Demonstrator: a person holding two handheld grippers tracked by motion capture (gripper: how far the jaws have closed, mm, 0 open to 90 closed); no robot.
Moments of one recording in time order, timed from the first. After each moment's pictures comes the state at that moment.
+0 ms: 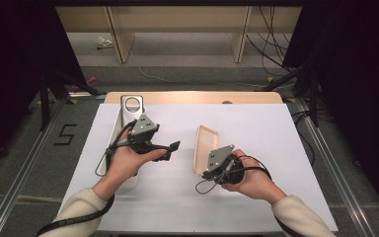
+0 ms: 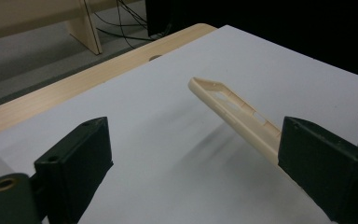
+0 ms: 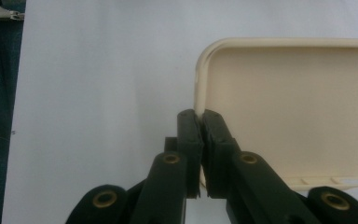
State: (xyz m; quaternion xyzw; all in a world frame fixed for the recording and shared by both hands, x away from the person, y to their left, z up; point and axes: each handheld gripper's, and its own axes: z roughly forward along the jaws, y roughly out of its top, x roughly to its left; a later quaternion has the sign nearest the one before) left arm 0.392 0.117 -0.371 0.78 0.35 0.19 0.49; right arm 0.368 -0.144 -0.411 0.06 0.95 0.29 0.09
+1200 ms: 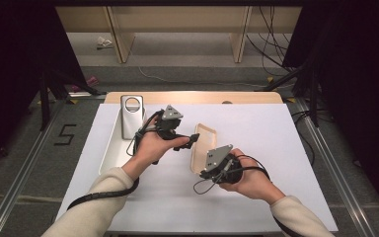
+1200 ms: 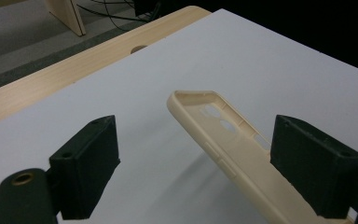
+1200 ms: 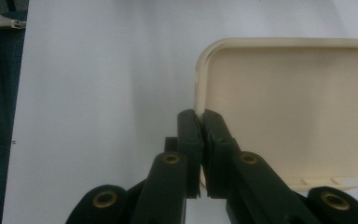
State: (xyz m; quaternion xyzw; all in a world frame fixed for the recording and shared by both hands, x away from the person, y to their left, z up) left arm 0.438 0.063 -0.379 0.80 0.35 0.15 0.46; right arm 0.367 -0.139 -0.407 0.05 0.95 0.30 0.10
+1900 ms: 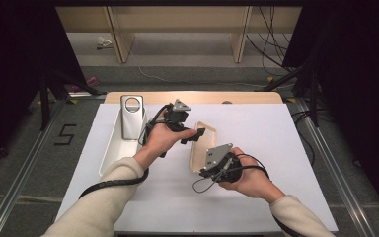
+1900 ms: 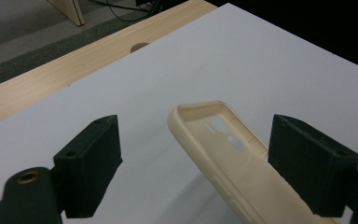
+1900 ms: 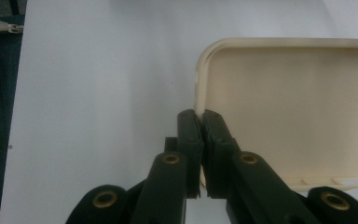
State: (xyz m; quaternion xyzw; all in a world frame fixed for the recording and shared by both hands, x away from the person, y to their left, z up) left arm 0.462 0.043 -0.379 0.81 0.36 0.14 0.44; right arm 0.368 -0.138 -0.403 0.05 0.95 0.30 0.10
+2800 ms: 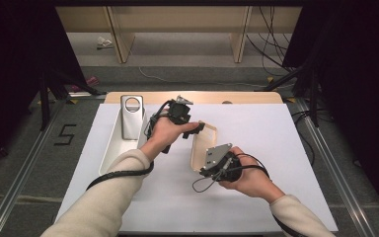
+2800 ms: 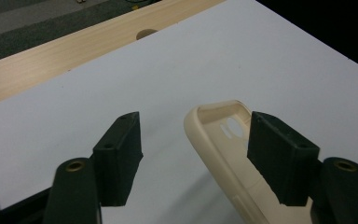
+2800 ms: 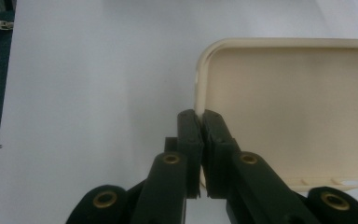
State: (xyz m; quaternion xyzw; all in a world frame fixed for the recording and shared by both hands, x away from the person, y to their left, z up) left arm 0.484 0.037 -0.381 0.80 0.41 0.12 0.42; right arm 0.369 -0.138 -0.403 0.05 0.95 0.30 0.11
